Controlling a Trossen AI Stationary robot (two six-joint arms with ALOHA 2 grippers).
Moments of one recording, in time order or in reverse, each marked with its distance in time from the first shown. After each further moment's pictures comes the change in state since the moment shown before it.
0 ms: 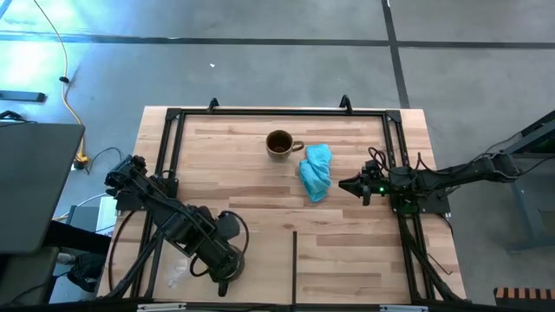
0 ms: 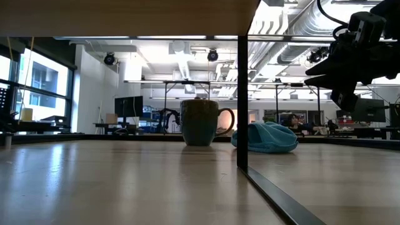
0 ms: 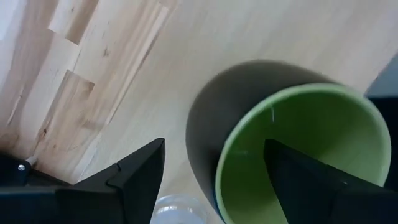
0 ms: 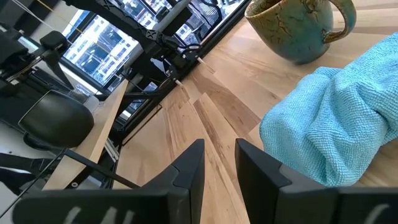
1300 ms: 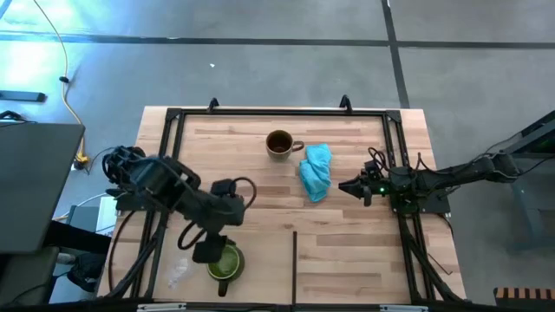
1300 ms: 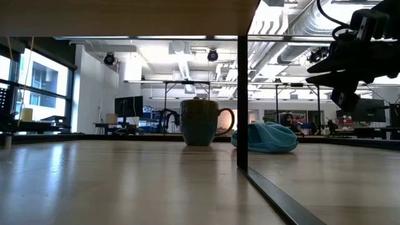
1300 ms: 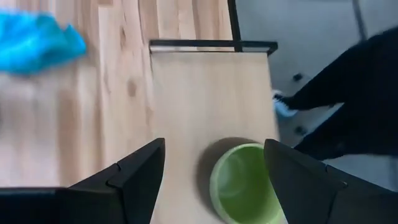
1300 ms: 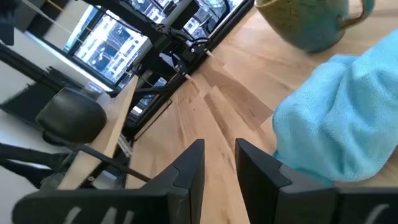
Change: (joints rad) left arm 0.136 -0.006 0.390 0.002 -0.007 0.768; right arm 0.000 0.000 0.000 0.008 -0.047 0.055
